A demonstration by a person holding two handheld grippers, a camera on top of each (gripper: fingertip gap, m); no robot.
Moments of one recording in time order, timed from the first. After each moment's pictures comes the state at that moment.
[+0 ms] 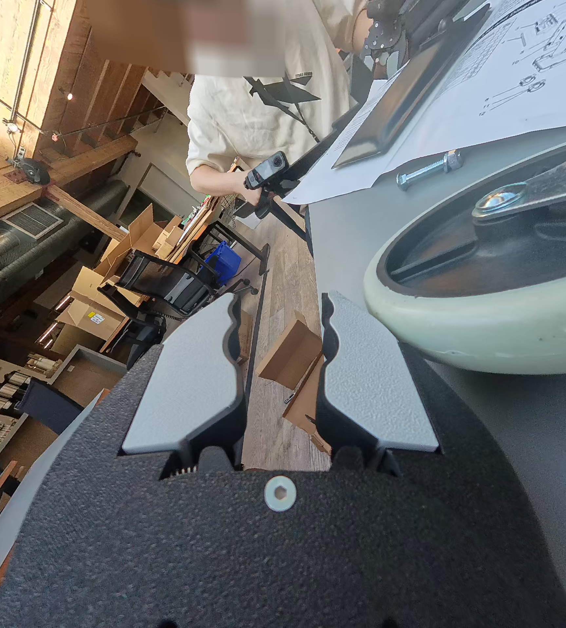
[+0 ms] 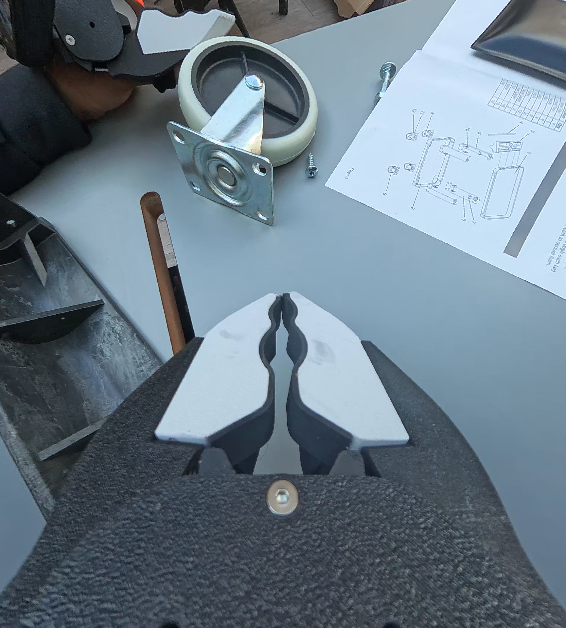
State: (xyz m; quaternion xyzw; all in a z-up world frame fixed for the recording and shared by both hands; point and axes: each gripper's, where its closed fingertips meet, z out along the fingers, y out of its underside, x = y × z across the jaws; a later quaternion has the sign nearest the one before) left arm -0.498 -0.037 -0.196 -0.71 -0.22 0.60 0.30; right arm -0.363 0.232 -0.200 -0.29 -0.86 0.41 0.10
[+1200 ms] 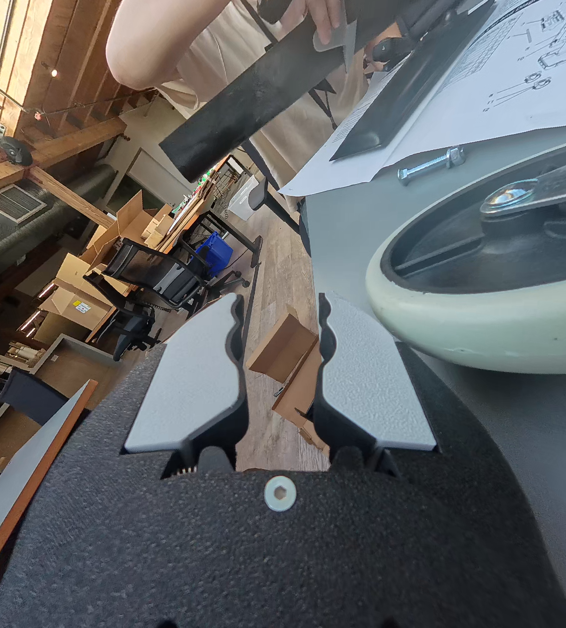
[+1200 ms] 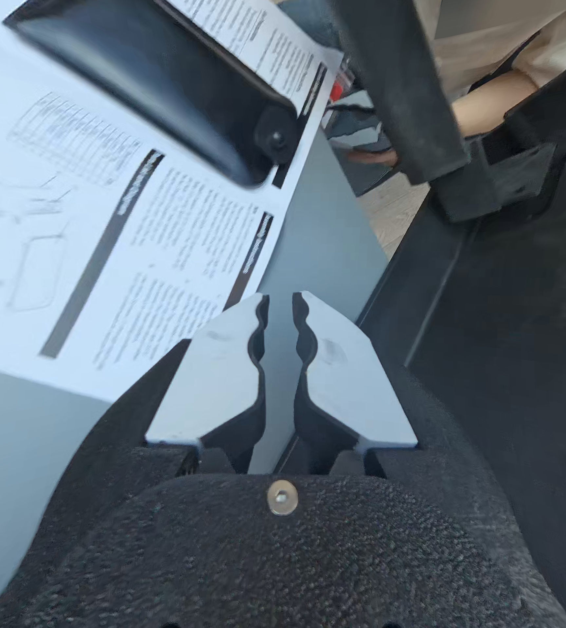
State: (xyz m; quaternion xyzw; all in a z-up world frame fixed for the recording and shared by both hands) left arm -0.499 -0.040 -0.200 -0.71 -0.24 0.59 0.30; right arm -0.654 0.375 -0.171 -0.33 -0.86 0.24 0.30
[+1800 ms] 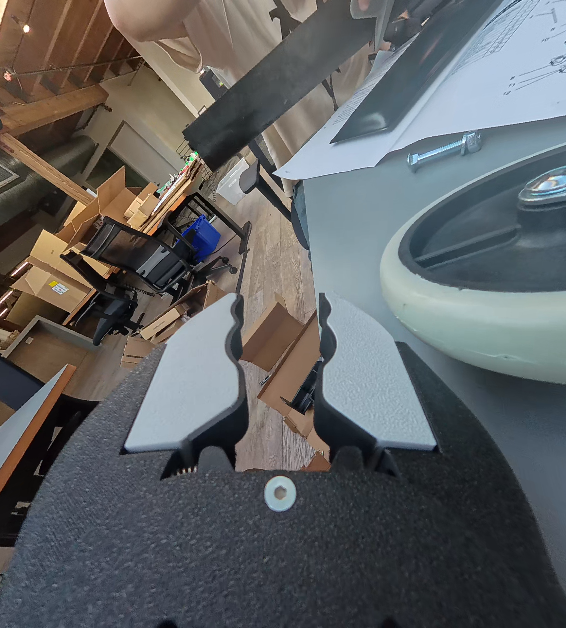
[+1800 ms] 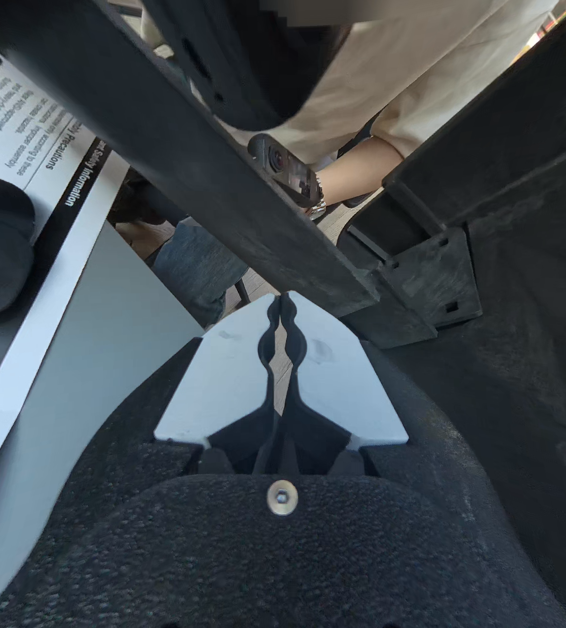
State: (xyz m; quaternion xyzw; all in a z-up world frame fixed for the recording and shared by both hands) left arm -0.508 -0.049 -0.209 -0.72 -0.27 0.56 0.30; right arm -0.861 0.405 -0.212 -0.35 -0.78 0.26 0.45
